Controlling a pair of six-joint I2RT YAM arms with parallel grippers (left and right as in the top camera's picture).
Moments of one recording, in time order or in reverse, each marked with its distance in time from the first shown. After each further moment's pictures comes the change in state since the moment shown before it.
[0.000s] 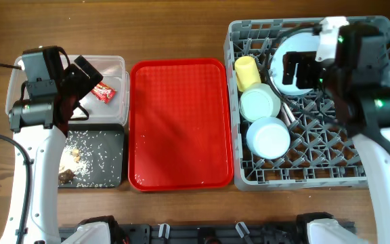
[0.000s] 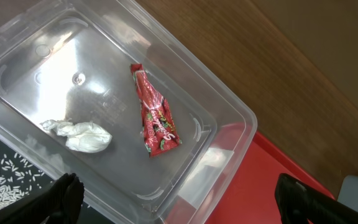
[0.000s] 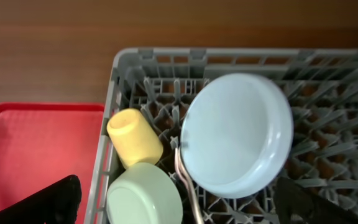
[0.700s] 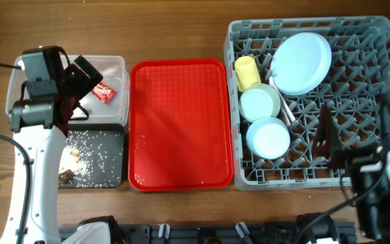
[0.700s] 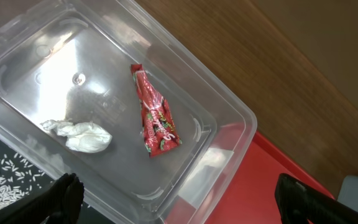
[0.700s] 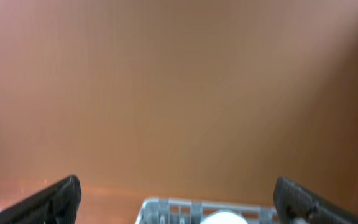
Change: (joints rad) left arm 0.000 0.000 0.000 0.000 0.000 0.000; right arm -0.002 -0.925 -0.562 0.533 -0.045 -0.045
